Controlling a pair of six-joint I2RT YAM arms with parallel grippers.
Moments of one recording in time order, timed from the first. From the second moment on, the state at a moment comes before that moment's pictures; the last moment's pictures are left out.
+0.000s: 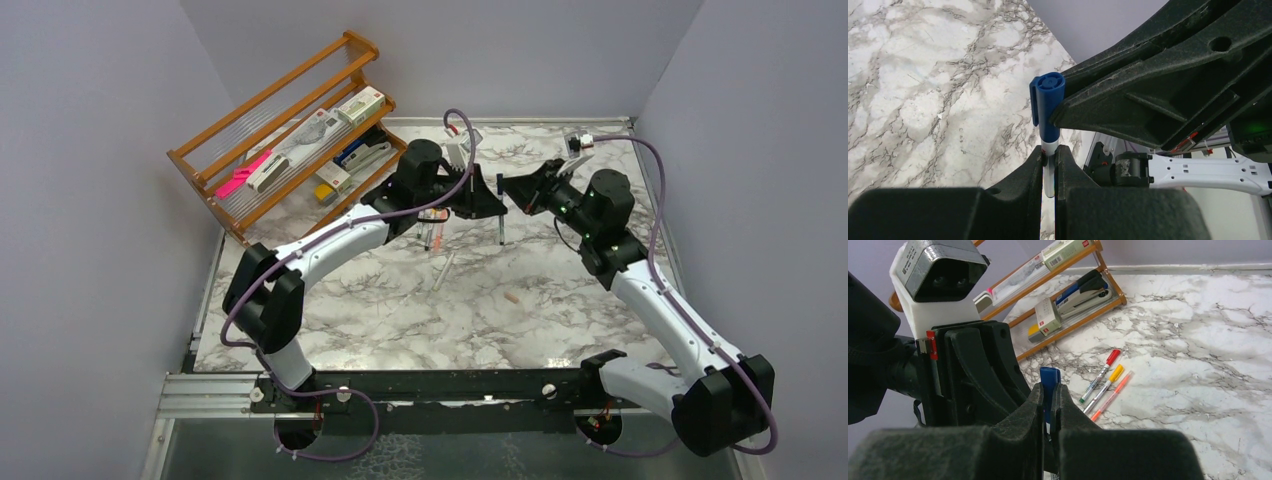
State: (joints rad) left arm -0.71 1.68 1.33 0.10 0.55 -0.65; right arm 0.33 1.07 0.83 0.17 -0.37 0.47
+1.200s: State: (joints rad) left arm -0.61 2.02 1.54 -0.43 0.01 -0.41; right arm 0.37 1.12 0.91 -0.18 -0.22 0.46
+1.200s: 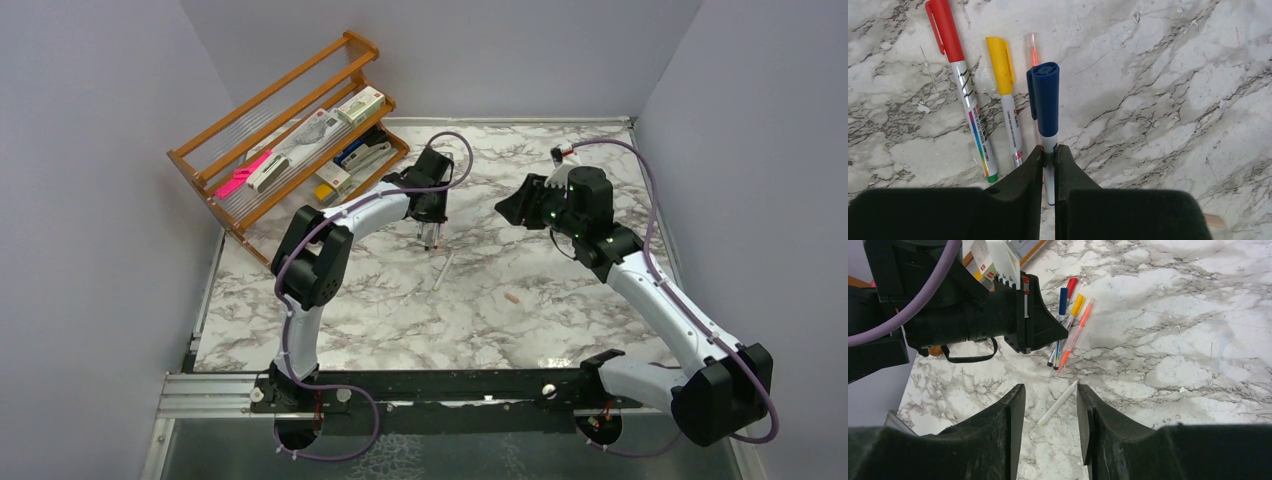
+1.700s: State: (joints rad) left arm -0.61 2.03 1.55 -0.47 0.01 -0.38; right arm 0.37 1.15 0.91 -0.18 -0.22 0.45
